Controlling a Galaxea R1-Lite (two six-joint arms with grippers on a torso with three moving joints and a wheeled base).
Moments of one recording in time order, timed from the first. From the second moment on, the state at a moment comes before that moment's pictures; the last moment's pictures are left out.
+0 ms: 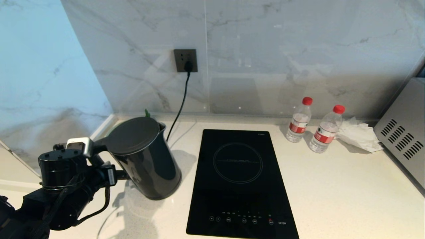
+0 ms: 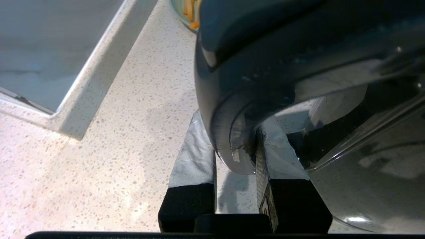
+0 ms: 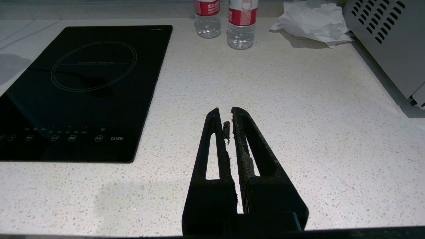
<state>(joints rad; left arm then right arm) -0.17 1.75 -0.31 -1.06 0.44 -0.08 0.00 0.00 0.00 -0.01 0.00 -0.01</state>
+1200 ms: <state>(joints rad) -0.28 1.68 -0.37 -0.87 0.62 -0.08 0.00 0.00 0.00 -0.01 0.00 -0.01</state>
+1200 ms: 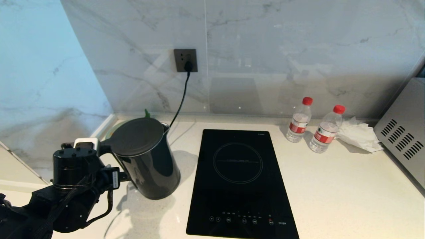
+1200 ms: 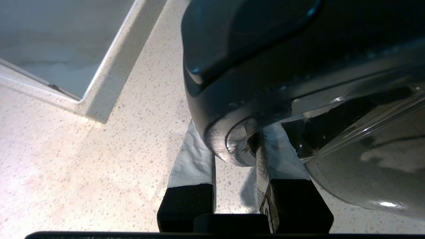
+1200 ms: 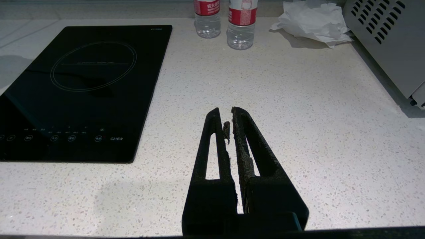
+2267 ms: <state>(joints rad) -0.41 1.63 -0.48 -0.62 0.76 -0.10 0.00 0.00 0.00 -0.01 0.00 -0.01</state>
